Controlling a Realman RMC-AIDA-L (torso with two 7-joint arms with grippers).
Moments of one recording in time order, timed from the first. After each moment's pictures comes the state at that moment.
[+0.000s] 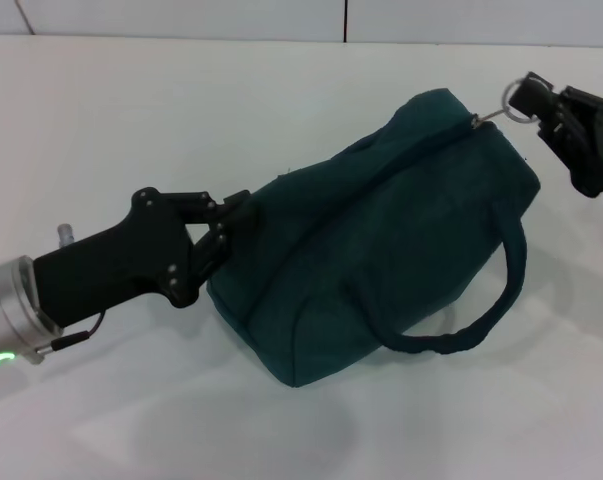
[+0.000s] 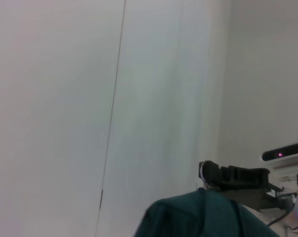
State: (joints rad) left arm -0.36 -2.02 1.02 0.30 1.33 1.75 -0.85; right arm 0.45 2.01 -1.36 -0.36 -0.80 -1.62 1.04
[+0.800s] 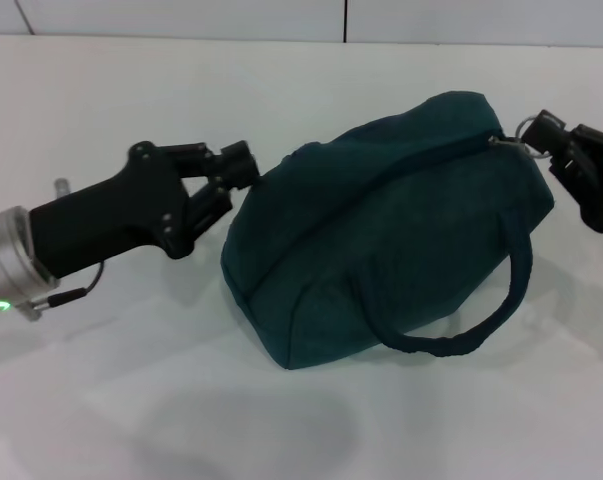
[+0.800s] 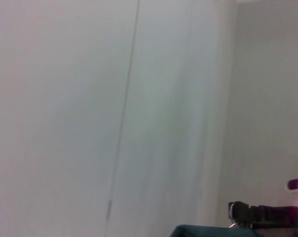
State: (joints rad) left arm -0.42 -2.00 0.96 0.32 1.36 1.74 -0.95; right arm 0.40 2.01 -1.36 -0.33 -0.81 -1.63 1.03
